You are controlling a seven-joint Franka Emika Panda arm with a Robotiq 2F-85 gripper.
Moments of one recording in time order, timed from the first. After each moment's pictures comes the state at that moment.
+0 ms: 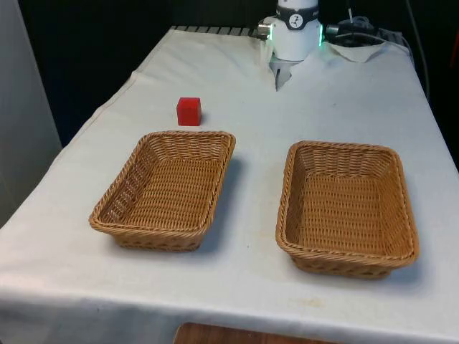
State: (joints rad) arm 0.39 0.04 -0.42 -1.87 0.05 1.83 -0.06
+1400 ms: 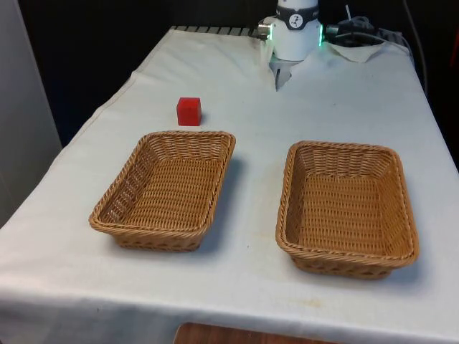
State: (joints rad) arm 0.34 -0.16 -0.49 -2.09 -0.15 1.83 -0.17
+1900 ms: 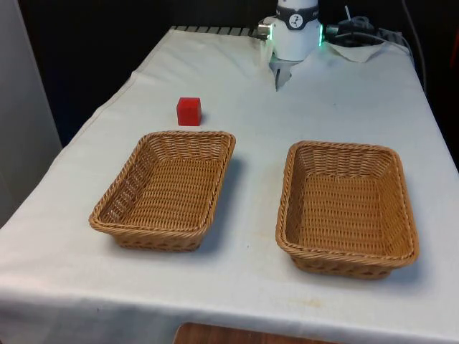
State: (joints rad) arm 0.33 -0.25 -0.53 -2.21 -0.24 1.92 -0.17
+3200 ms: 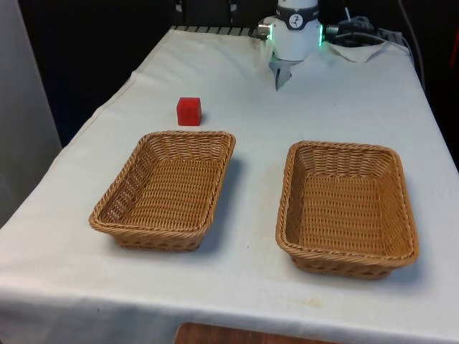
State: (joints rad) arm 0.29 -0.38 -0.73 -2.55 -0.30 2.29 -0.27
